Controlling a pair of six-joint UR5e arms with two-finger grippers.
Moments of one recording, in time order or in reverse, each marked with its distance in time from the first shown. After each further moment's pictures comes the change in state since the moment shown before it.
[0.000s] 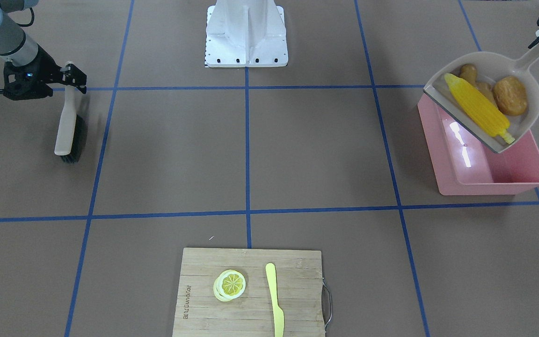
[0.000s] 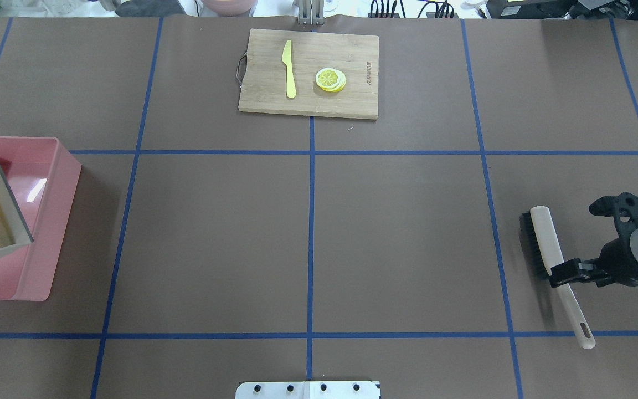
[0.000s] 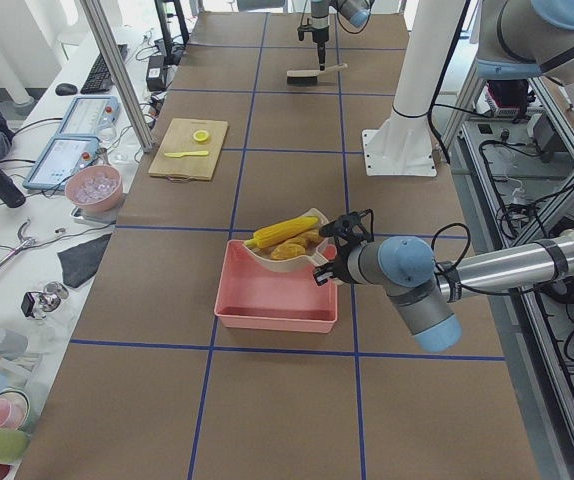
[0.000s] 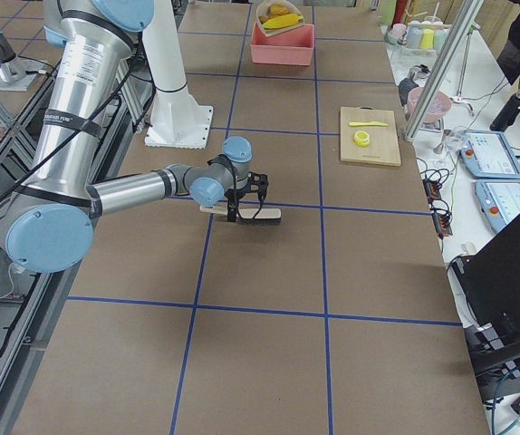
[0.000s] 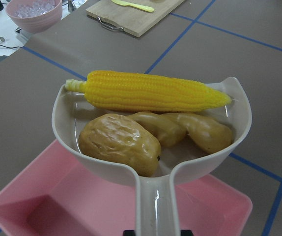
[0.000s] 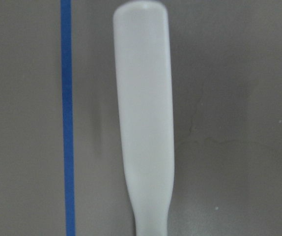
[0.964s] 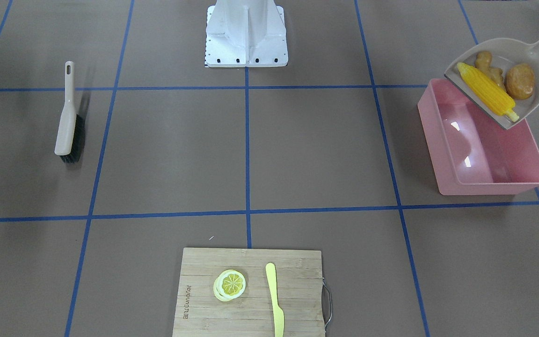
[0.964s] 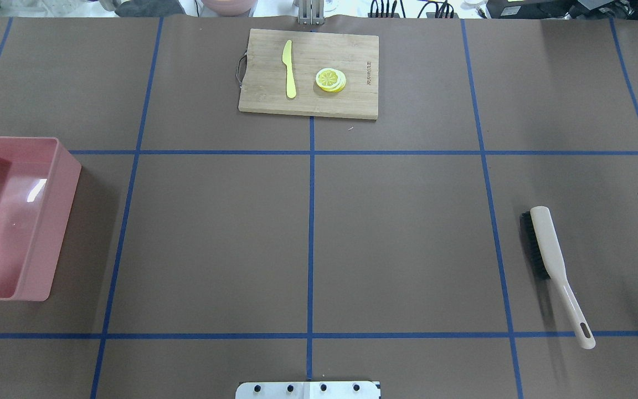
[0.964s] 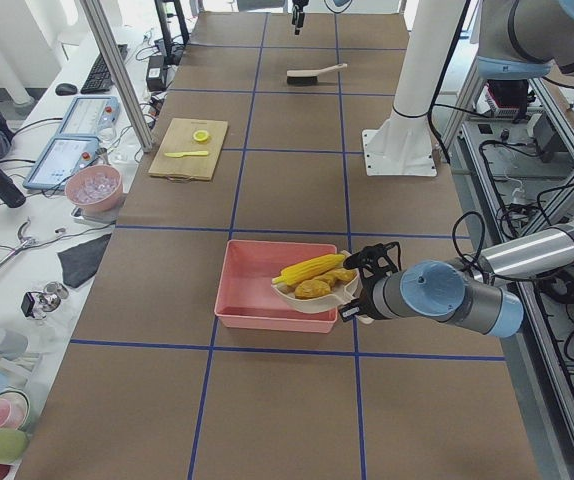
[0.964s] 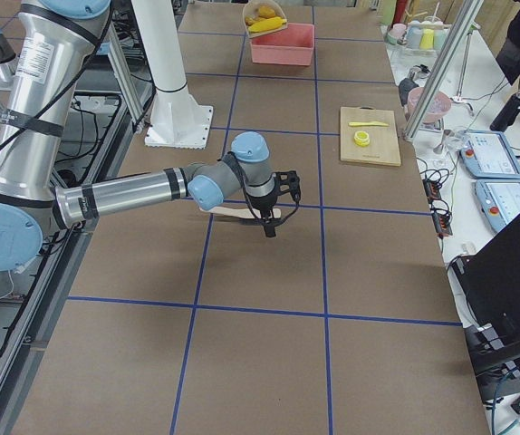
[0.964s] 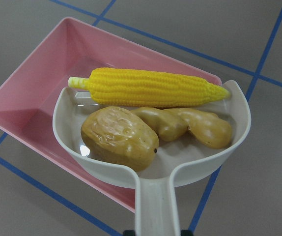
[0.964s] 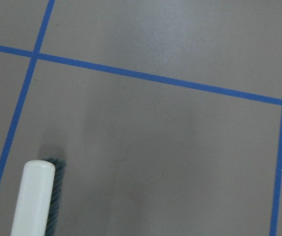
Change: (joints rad) left arm -0.187 0.098 -0.105 0.699 -0.045 0.735; right arm 0.427 0.033 0.012 -0.165 -0.017 -0.554
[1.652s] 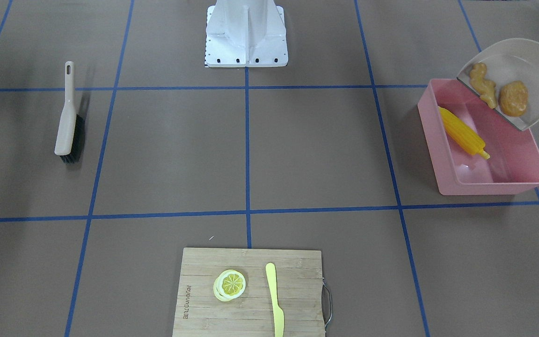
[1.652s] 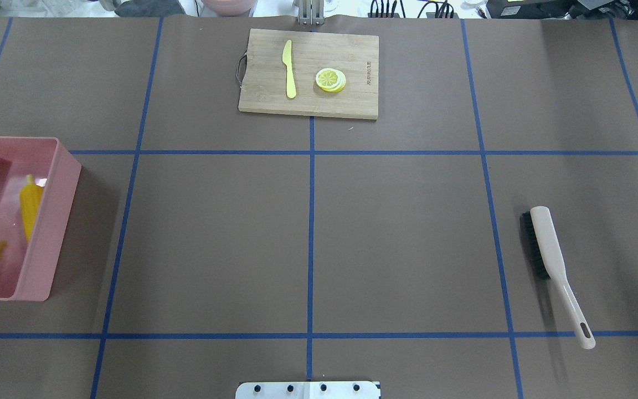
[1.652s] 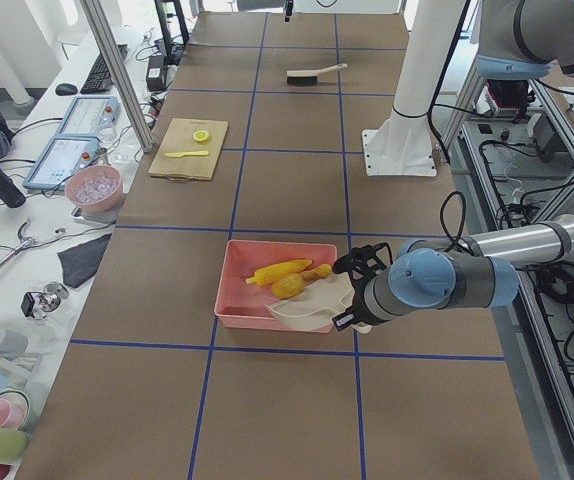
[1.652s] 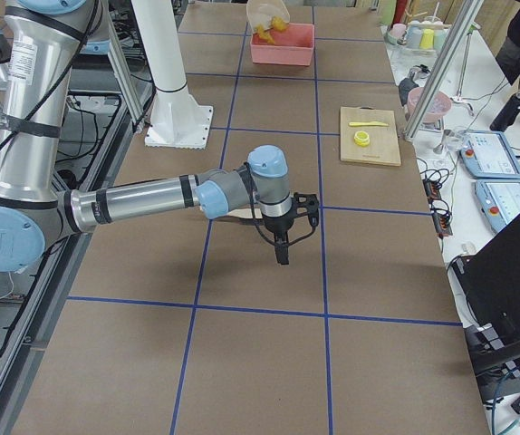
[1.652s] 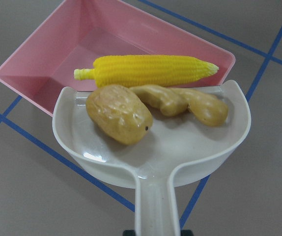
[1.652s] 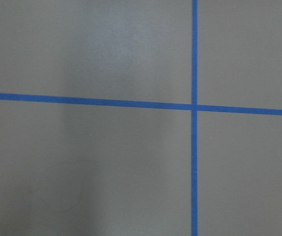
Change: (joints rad) left arm -0.080 -0.079 -0.096 0.406 0.131 0.227; right arm 0.159 0.066 -0.120 -0.111 -0.024 -0.044
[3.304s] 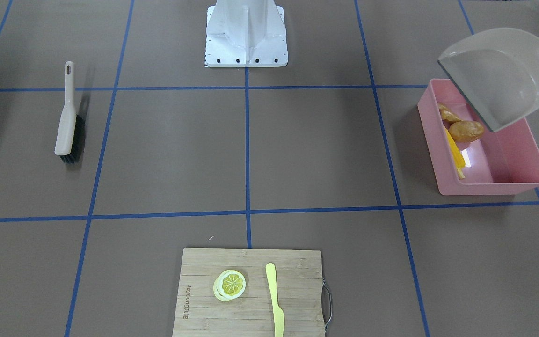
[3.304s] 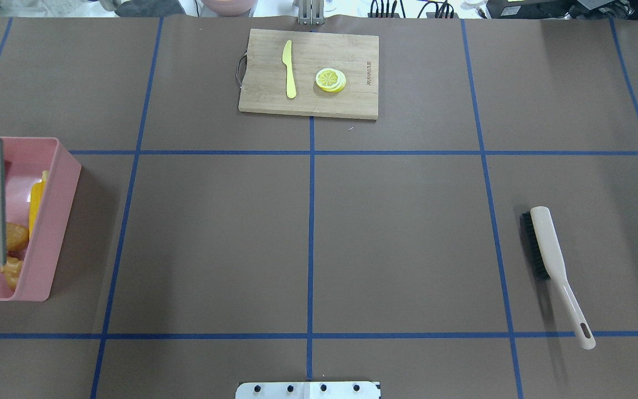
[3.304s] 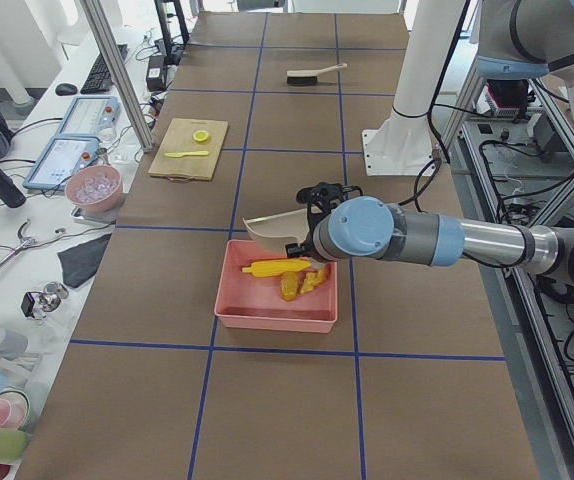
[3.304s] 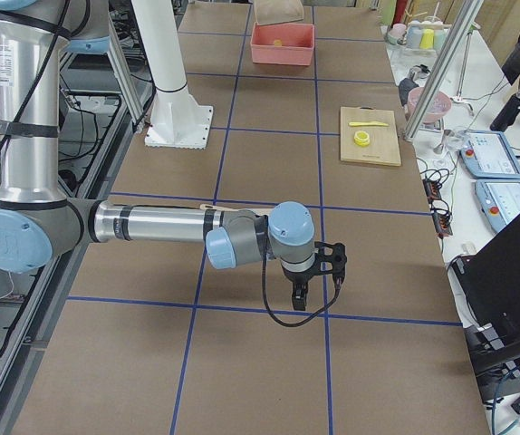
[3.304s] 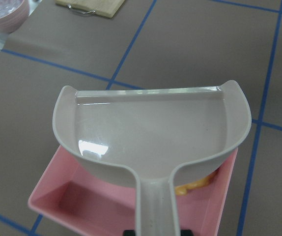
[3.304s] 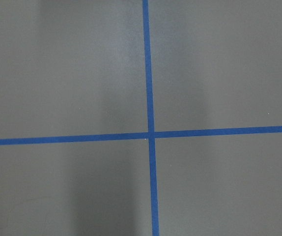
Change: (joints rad) left arm 0.158 -0.213 -0.055 0.088 -0.300 0.109; right arm 0.261 0.125 -0.290 0.043 0.242 -0.210
